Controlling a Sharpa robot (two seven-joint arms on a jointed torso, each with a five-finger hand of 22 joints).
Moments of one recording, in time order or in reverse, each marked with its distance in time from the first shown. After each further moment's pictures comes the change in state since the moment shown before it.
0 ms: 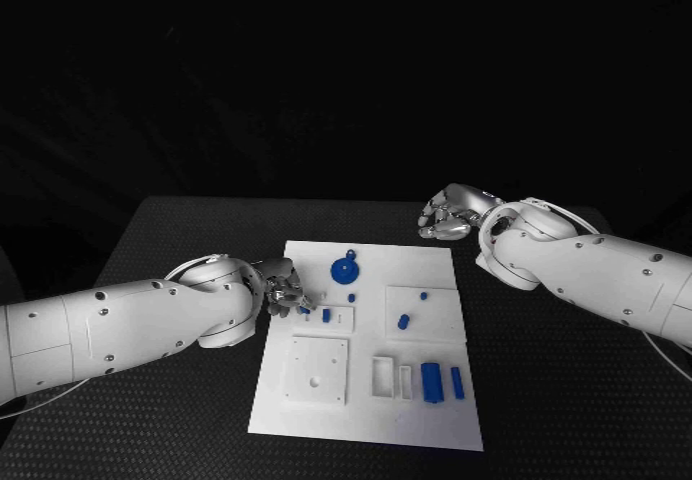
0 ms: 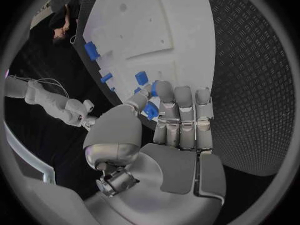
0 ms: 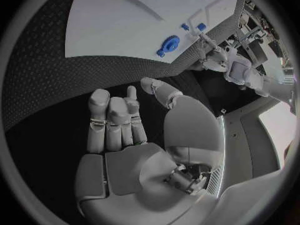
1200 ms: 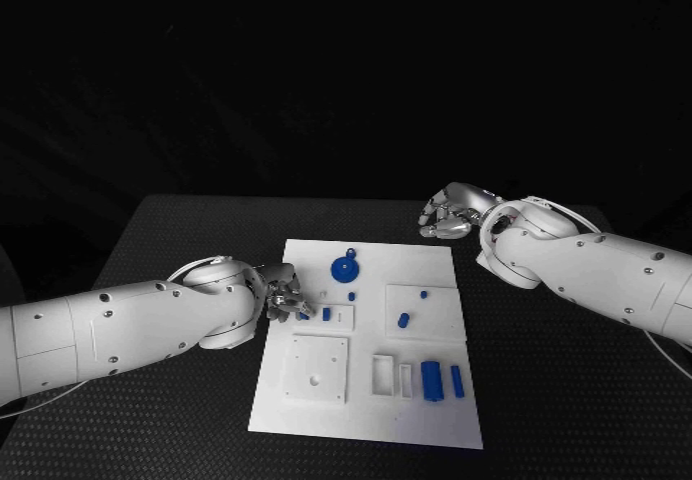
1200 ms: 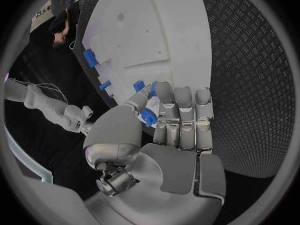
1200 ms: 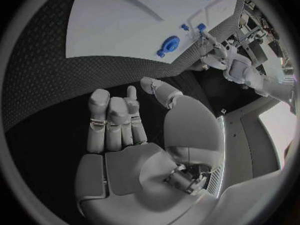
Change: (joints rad) left arm -0.013 0.007 0.002 -0.007 -0.018 0.050 -0.014; left_hand 0.002 0.002 -0.001 0.000 0.004 0.004 -0.004 0.005 0.003 0.007 0.000 0.012 0.009 0.005 -0.002 0.011 0.005 0.000 0.007 0.000 0.008 0.000; right arm 0.000 -0.002 0.000 0.001 0.000 0.003 0.000; right_hand 0.000 0.000 0.000 -0.006 0.000 0.001 -0.001 0.000 0.000 -0.002 -0.003 0.000 0.000 0.000 0.000 0.000 0.000 0.000 0.000 0.000 0.000 0.000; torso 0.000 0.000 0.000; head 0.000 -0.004
